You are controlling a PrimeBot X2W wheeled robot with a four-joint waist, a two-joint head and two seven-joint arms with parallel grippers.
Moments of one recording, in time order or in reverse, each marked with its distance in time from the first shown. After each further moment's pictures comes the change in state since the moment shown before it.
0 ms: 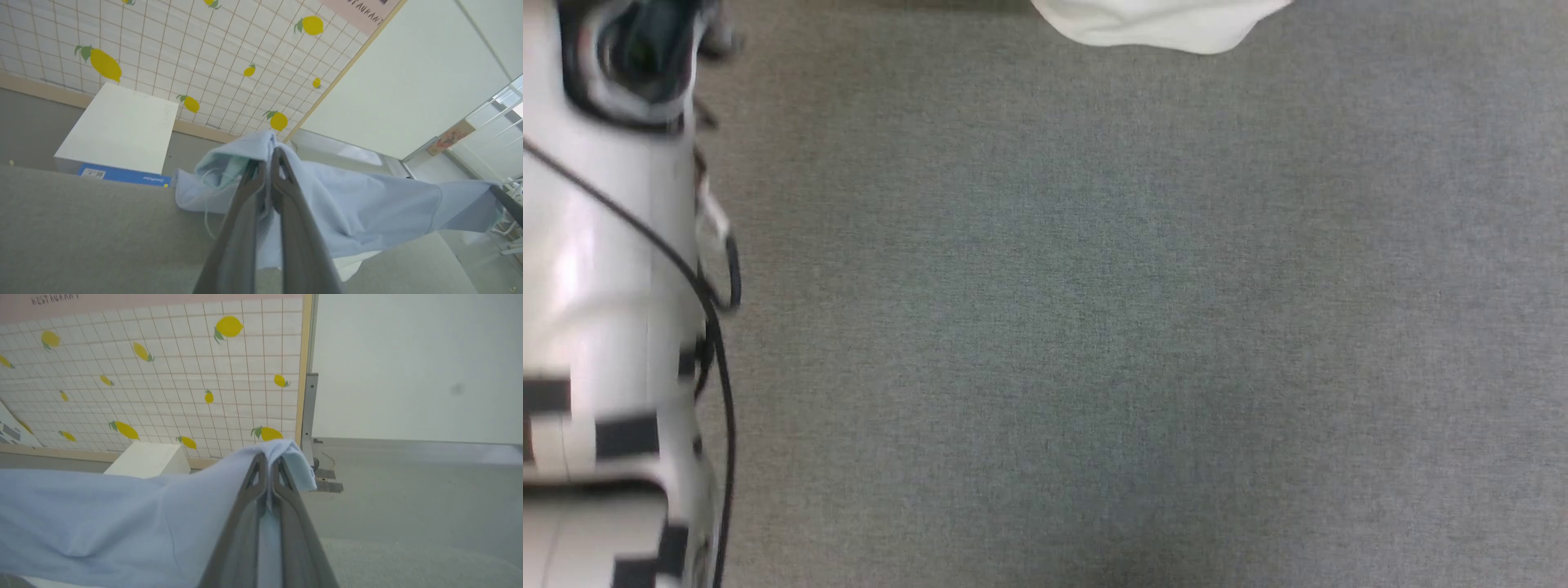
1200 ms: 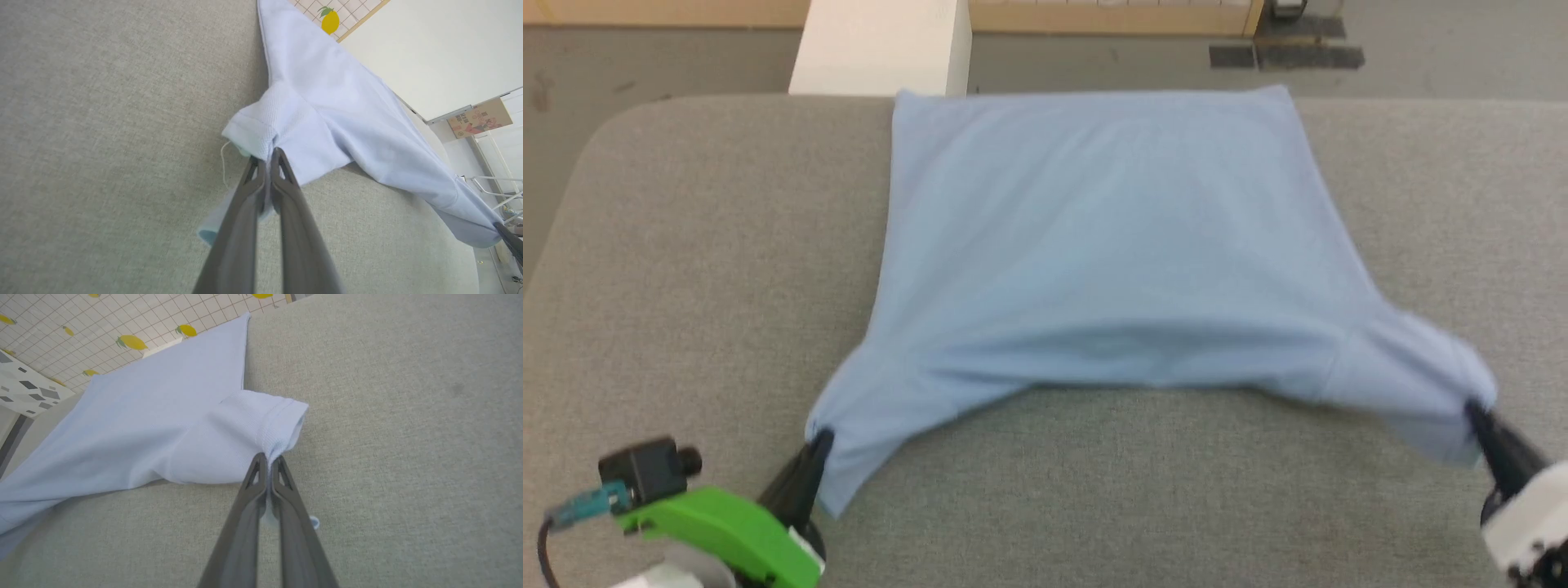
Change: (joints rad) left arm 1.238 0.003 0.067 -0.631 -0.061 0.113 0.004; right arm 1.192 0.260 -0.260 -0.687 0.161 0.000 0.292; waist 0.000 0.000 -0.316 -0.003
